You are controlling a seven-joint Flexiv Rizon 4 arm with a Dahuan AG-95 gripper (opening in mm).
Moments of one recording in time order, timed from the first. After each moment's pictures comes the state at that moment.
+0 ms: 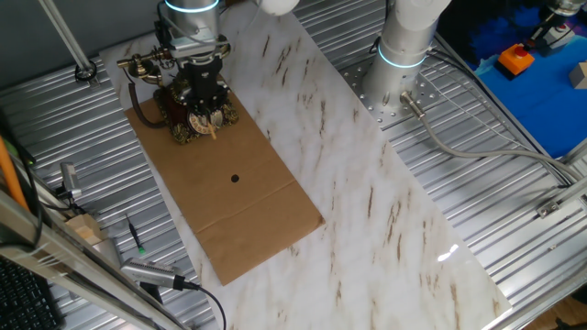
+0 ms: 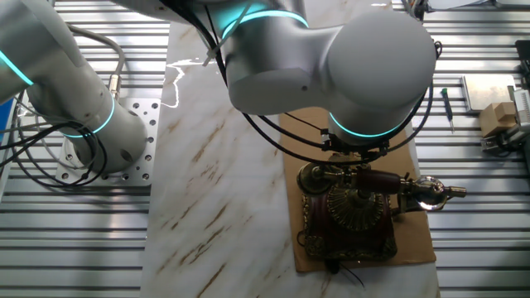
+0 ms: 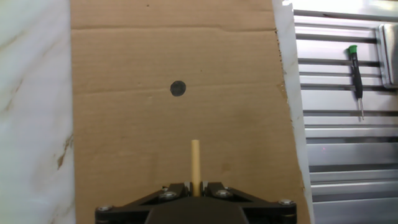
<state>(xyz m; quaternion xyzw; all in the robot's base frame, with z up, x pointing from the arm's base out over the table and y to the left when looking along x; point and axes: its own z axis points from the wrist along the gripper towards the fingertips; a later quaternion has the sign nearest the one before) 0.531 -0.063 0.111 -0.70 0.70 0.01 0.12</state>
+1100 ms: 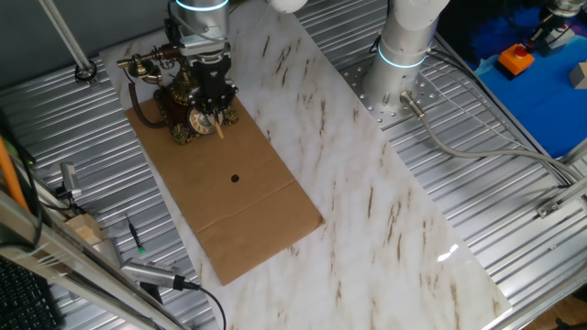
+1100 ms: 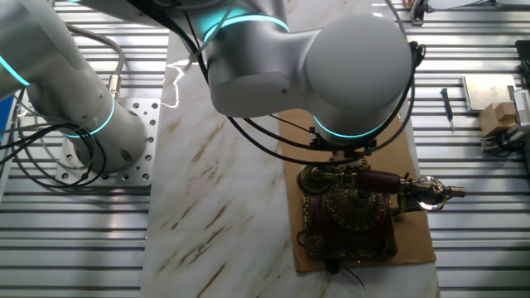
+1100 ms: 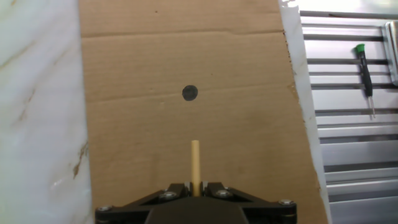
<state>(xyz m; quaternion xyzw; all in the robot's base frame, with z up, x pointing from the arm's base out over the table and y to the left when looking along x) 0.511 -0.057 0.105 -0.69 0.71 0.02 0.13</state>
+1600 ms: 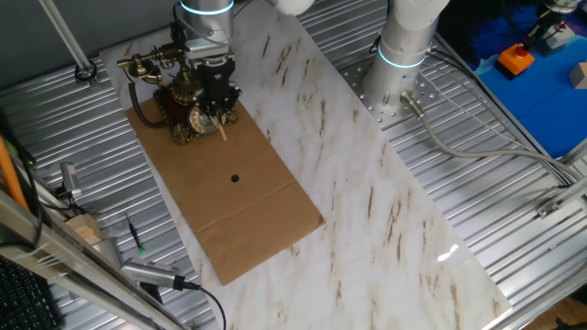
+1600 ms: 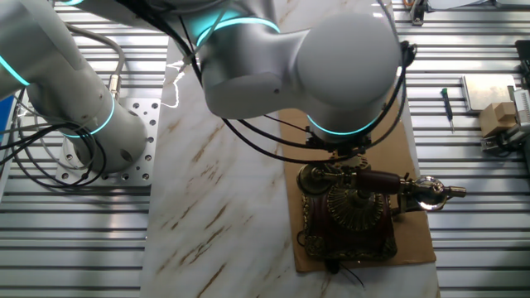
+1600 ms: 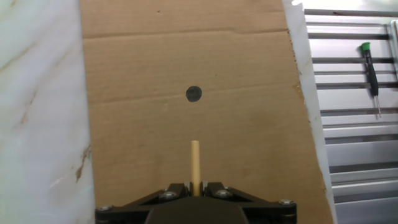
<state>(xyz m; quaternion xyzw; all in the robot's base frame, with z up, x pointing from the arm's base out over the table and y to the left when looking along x) 0.502 -0.053 0.098 -0.69 0.71 0.01 0.12</state>
